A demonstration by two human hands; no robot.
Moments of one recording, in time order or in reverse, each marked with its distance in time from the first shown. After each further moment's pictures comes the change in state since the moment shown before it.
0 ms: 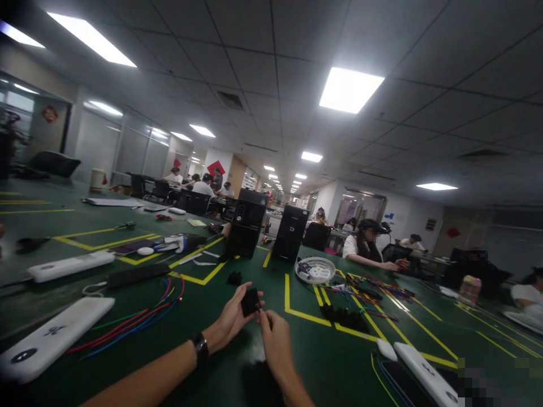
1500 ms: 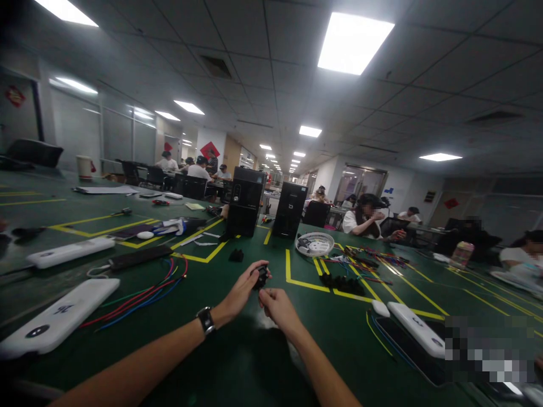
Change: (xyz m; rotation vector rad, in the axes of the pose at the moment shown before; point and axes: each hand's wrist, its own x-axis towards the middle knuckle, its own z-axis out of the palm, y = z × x) left_hand -0.023 0.008 0.016 0.583 -0.226 0.285; right_hand 0.003 0.017 -0.009 0.275 -0.425 0.225
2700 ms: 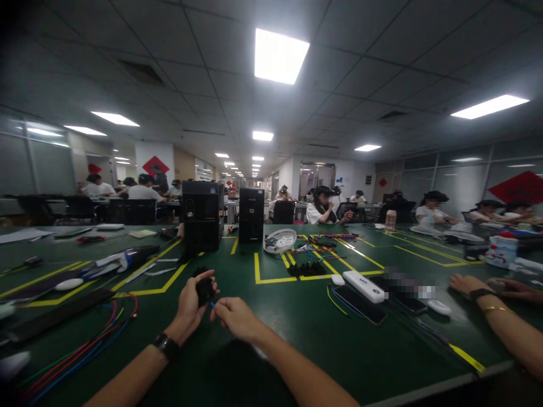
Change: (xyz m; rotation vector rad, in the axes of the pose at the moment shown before) left_hand 0.017 0.003 -0.010 -0.298 0.492 -0.227; right_hand -0.022 -0.022 0.019 0.058 -0.048 -0.184
